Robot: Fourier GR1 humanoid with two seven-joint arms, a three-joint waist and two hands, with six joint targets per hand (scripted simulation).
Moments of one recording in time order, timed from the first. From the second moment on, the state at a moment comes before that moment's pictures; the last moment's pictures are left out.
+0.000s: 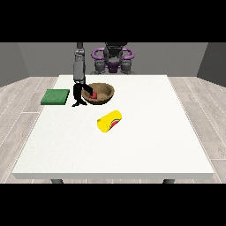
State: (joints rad) left arm -1.12 0.80 0.40 -1.01 0.42 -0.29 -0.03; right arm -0.53 -0.12 -0.26 -0.92 -0.16 -0.08 -0.33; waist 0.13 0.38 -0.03
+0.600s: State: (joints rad) left arm -1.01 0.85 0.45 -0.81 0.40 -0.35 -0.11; right arm -0.55 -0.26 -0.12 -1.04 0.03 -0.18 0.12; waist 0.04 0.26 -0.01
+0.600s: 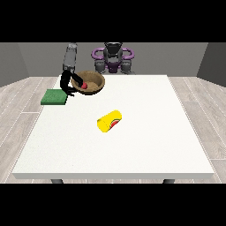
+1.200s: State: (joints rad) left arm -0.96 0.94 0.50 -0.71 0.39 -0.40 -0.21; right arm -0.65 -0.32 -0.13 -1.04 0.03 -0.13 0.27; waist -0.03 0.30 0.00
